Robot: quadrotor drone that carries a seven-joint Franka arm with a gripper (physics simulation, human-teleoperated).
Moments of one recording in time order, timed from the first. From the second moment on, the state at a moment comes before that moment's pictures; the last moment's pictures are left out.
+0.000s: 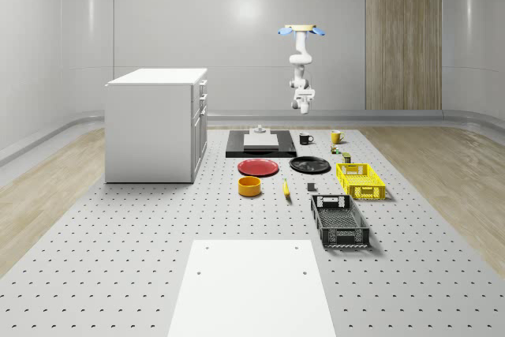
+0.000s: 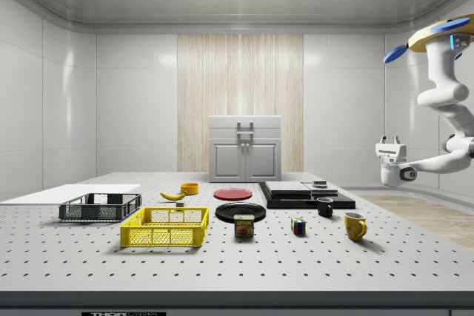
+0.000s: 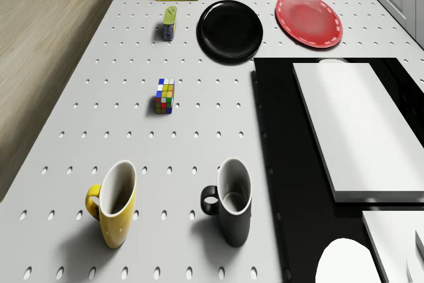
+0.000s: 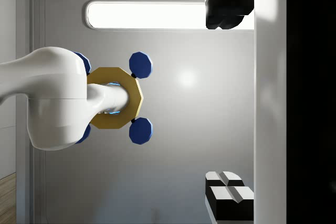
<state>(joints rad) -0.01 -0.71 0.00 -2.07 0.00 1.37 0.78</state>
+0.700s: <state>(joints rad) -0.01 -0.70 0.00 -2.04 0.00 1.36 0.78</state>
